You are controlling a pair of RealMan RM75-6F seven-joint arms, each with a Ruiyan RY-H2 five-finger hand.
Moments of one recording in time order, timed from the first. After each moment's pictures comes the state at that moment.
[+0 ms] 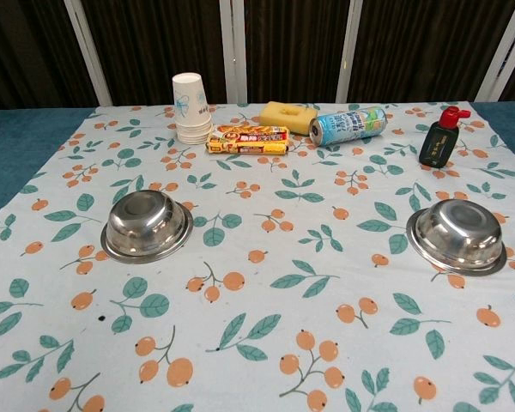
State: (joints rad) left arm -0.02 -1.07 -0.04 -1.68 1.52 1.58 0.16; right arm 0.08 -1.08 0.07 -1.62 -1.49 1.47 -0.07
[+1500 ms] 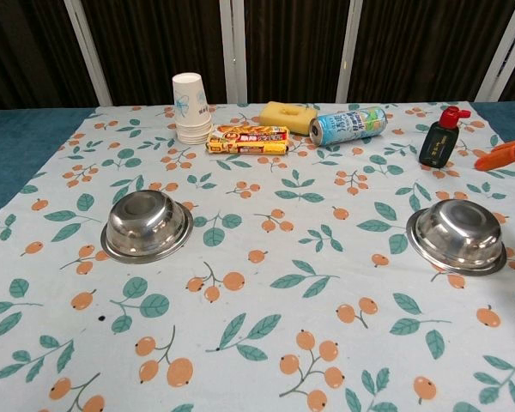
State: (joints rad) left arm -0.04 -1.10 -0.05 -1.60 1.56 1.59 0.00; right arm 0.37 -1.24 0.16 -1.70 -1.24 1.03 -0.26
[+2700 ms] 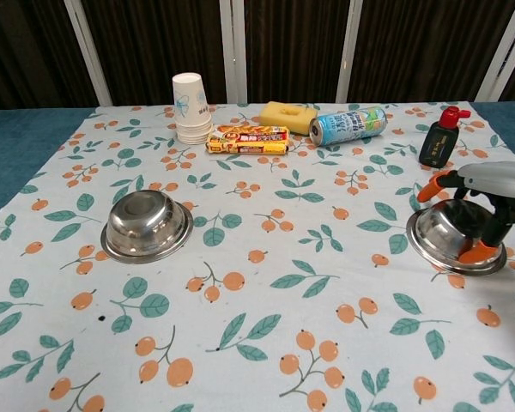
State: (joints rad) left arm -0.05 -1.13 -0.07 -1.59 1.51 1.57 0.06; right arm 0.63 -1.40 0.16 -1.56 -0.81 0.90 -0.51
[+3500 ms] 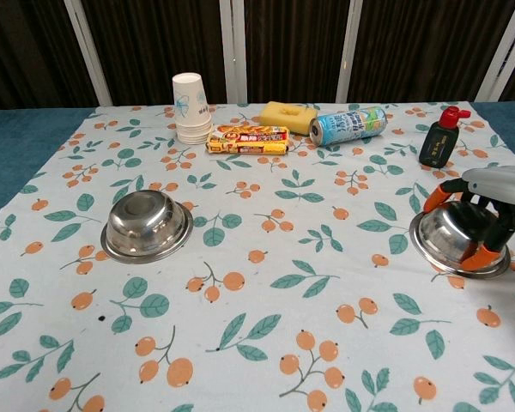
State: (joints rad) left arm -0.05 -1.13 -0.07 -1.59 1.51 1.57 0.07; right arm 0.62 -1.43 0.12 -1.51 -0.86 0.92 -0.45
